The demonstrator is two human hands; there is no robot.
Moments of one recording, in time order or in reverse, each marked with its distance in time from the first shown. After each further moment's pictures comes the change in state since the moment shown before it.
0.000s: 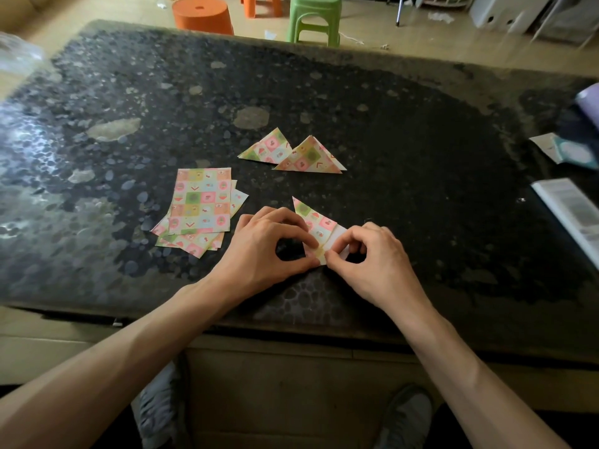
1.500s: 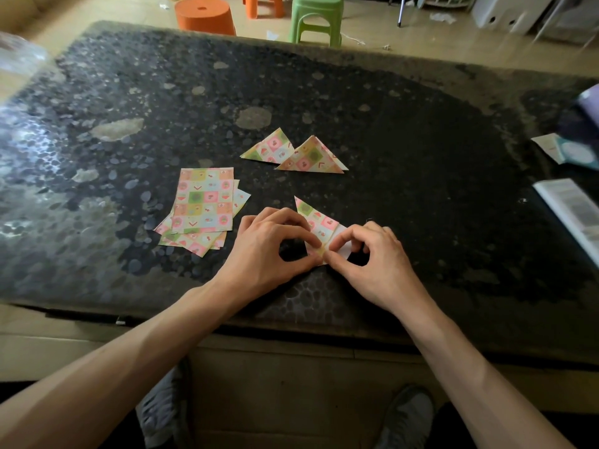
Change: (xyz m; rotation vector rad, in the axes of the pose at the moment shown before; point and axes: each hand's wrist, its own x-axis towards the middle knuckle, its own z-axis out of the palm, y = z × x) left_hand -0.003 0.003 0.007 0.010 0.038 -0.009; right_hand 0.001 0.006 0.001 0.042 -0.038 -0.046
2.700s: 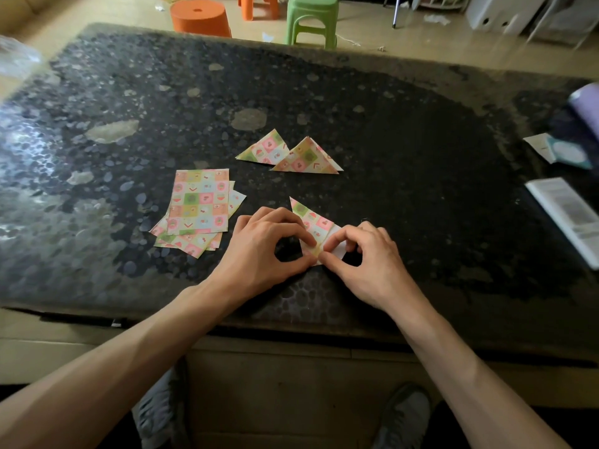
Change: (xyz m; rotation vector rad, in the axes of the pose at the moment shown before) left_hand 0.002 0.002 -0.003 0.026 -0.014 -0.006; right_hand 0.000 -0.003 -0.002 -0.033 -0.028 0.021
